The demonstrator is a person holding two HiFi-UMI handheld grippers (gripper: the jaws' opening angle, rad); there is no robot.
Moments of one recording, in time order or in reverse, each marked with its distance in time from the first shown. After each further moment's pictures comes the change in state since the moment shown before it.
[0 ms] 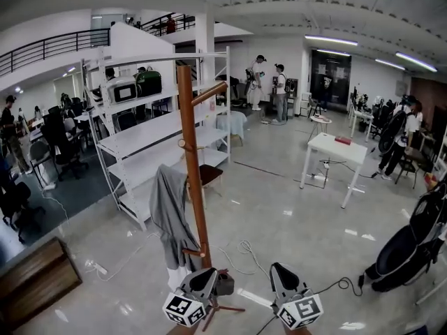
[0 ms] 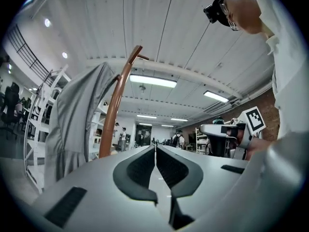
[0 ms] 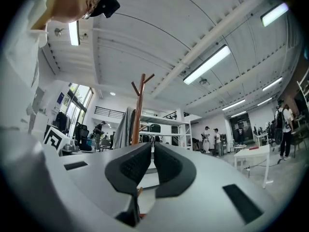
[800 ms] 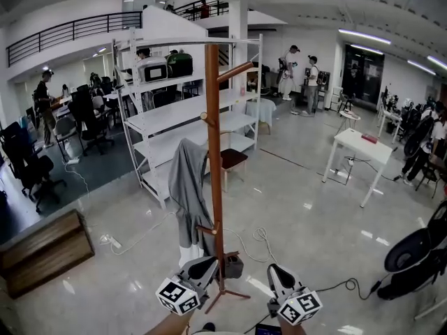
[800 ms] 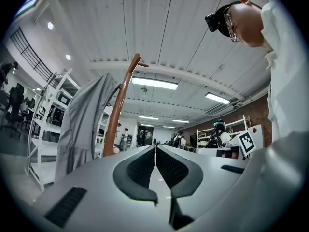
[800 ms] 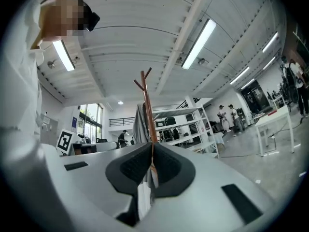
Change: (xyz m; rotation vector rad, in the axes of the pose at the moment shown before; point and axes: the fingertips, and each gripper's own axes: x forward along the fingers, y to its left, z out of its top) left arm -0.050 -0.007 0.019 -0.022 -0.014 0.033; right arm -0.011 0.036 -0.060 0.276 0.040 0.198
